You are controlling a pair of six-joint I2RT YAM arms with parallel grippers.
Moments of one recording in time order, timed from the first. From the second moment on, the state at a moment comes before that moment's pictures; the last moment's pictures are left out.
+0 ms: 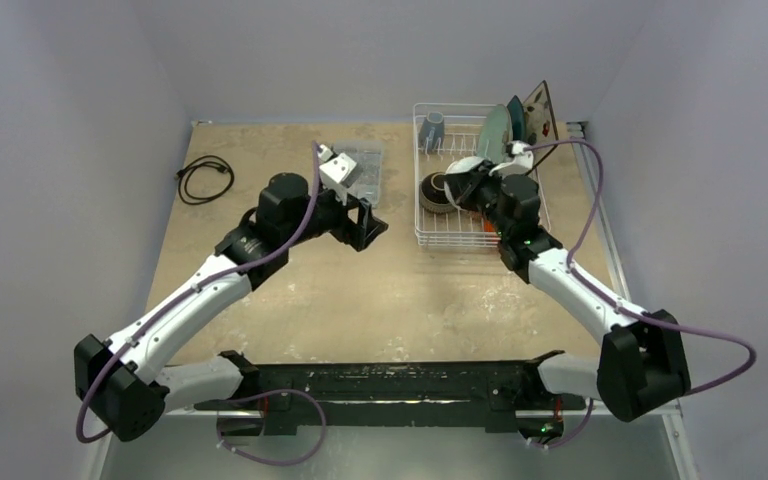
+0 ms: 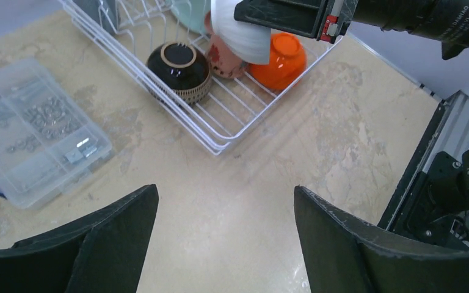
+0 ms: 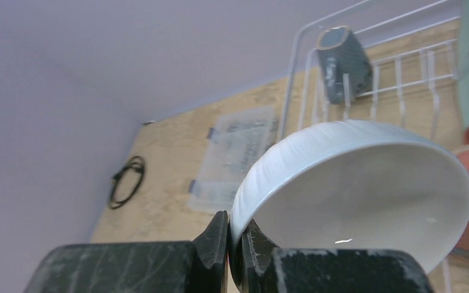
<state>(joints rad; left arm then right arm) -0.63 1.18 1.09 -0.27 0.25 -0.12 0.42 1.28 0.81 0.30 0.09 0.61</state>
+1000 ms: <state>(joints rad) -0.44 0.88 1.17 -0.29 0.57 -0.70 0.56 1.25 1.17 0.14 -0.85 0.35</state>
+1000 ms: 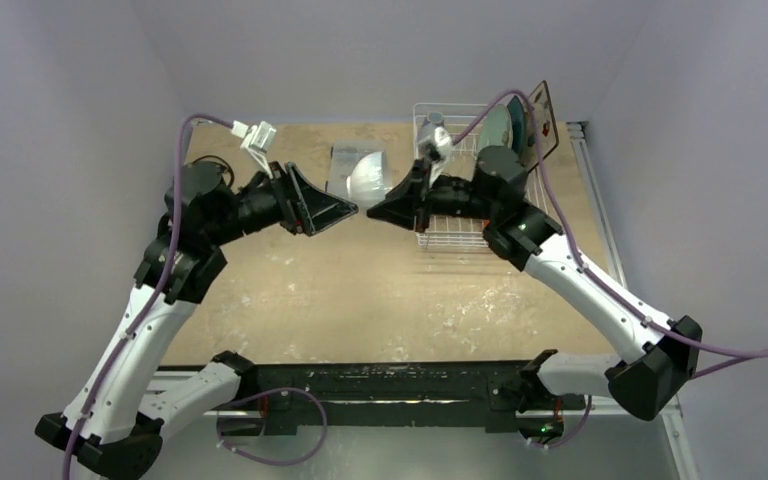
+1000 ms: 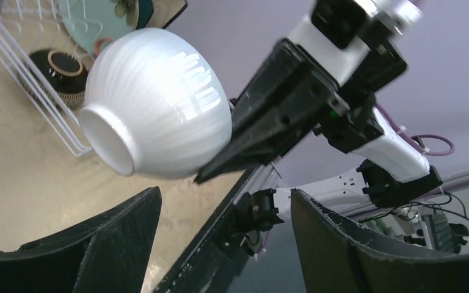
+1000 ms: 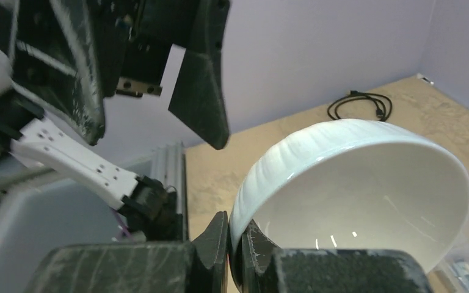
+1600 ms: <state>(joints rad) -0.57 1.01 1.31 -0.77 0.15 -0.68 1.06 1.36 1.26 -0.42 0.03 -0.27</state>
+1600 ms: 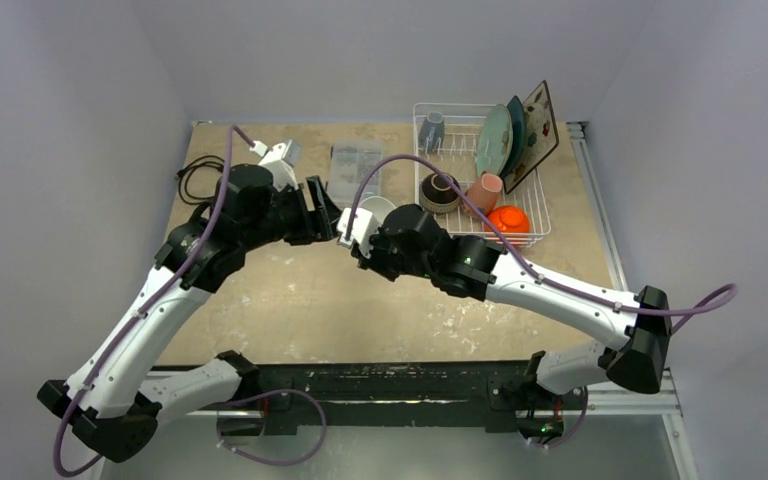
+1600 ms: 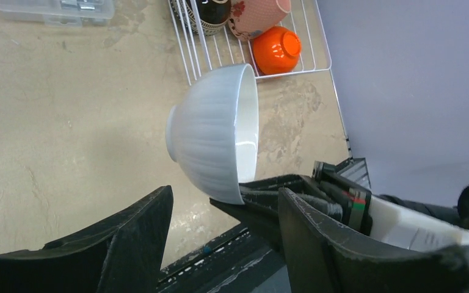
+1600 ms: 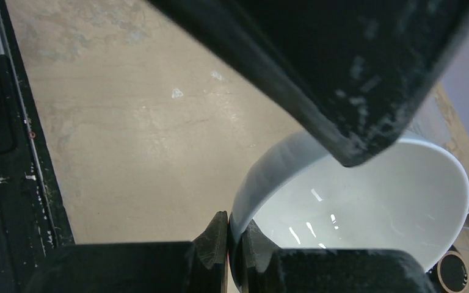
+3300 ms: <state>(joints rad) -0.60 1.24 1.37 -0.90 -0.04 -0.19 1.28 1.34 1.18 -0.37 0.38 -0.47</state>
